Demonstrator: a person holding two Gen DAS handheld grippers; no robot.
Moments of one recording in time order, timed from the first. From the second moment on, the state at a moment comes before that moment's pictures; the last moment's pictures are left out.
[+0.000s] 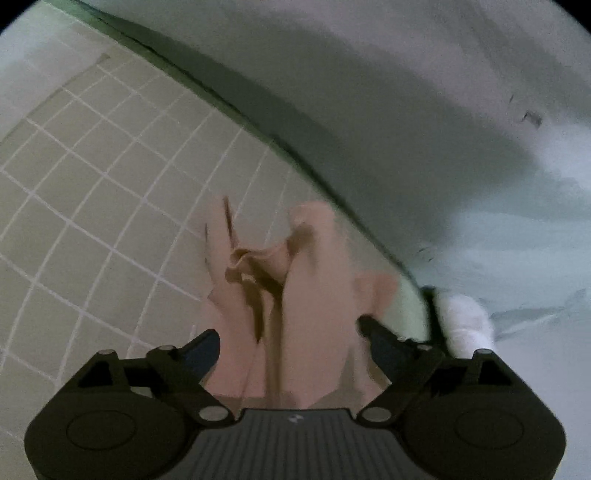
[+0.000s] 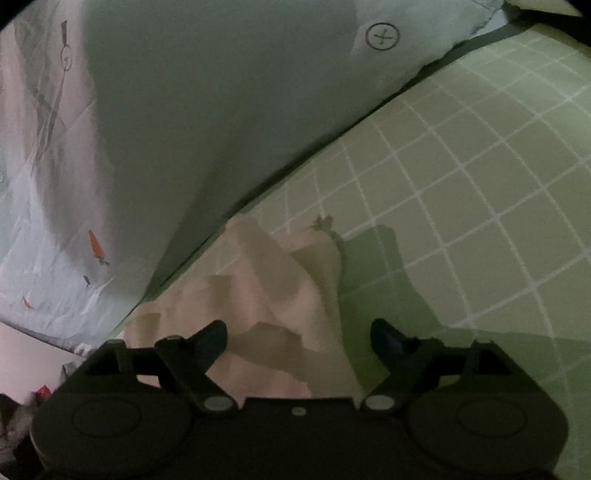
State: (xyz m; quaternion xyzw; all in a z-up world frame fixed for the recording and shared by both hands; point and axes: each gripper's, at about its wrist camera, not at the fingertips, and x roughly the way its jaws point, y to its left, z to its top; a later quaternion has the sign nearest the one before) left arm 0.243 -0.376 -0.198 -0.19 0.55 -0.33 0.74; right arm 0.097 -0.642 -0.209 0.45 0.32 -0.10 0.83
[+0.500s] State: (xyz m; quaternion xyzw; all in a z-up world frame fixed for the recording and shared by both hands) left arm 0.200 -0.338 -0.186 -0.21 0.55 -0.37 0.72; right arm 0.018 -0.585 -0.187 0.52 0.28 -0.05 0.80
